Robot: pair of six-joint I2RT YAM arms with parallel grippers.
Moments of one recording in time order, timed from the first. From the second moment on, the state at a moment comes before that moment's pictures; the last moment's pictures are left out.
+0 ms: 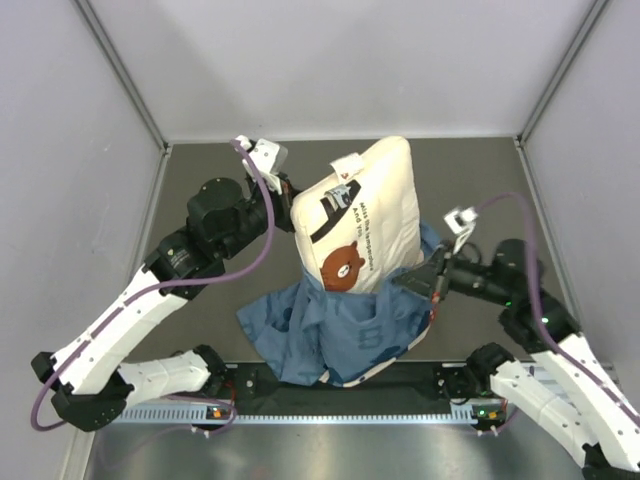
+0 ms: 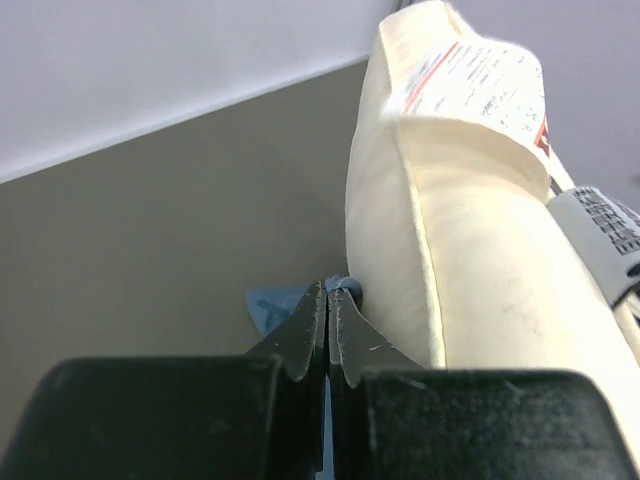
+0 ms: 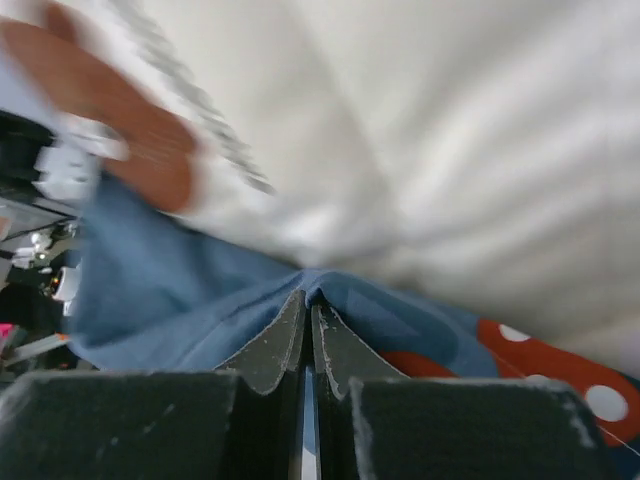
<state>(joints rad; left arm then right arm) -0.81 1.06 1.35 -0.40 -0.11 -0.21 0.53 0.55 0.81 -0.36 -0.61 0.65</state>
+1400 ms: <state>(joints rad) -0.80 1.28 2.09 -0.36 -0.17 -0.09 0.61 1.33 2.07 -0.47 -0.50 0.47</state>
